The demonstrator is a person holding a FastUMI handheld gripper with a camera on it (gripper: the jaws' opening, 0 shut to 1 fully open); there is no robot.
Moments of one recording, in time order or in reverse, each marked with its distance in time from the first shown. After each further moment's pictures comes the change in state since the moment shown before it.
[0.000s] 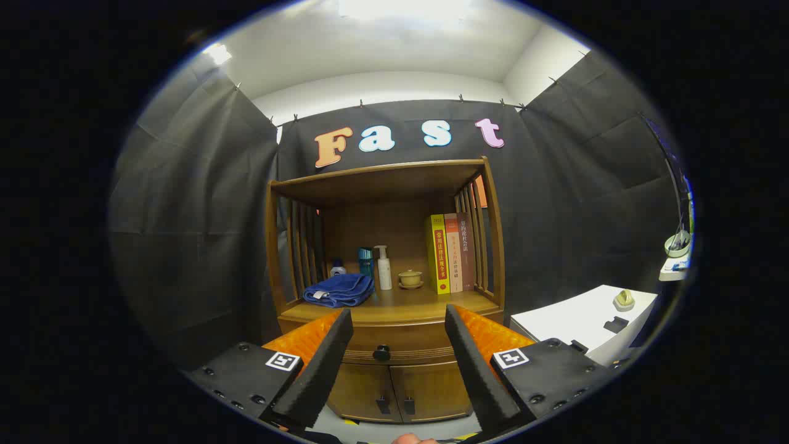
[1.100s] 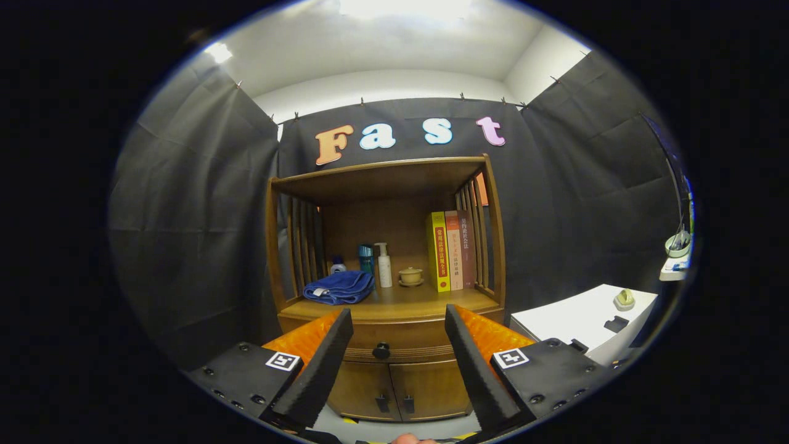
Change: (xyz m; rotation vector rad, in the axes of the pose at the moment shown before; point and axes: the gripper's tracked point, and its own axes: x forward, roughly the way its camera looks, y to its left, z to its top) arm 0.003 -0.001 -0.006 -0.001 -0.005 0.013
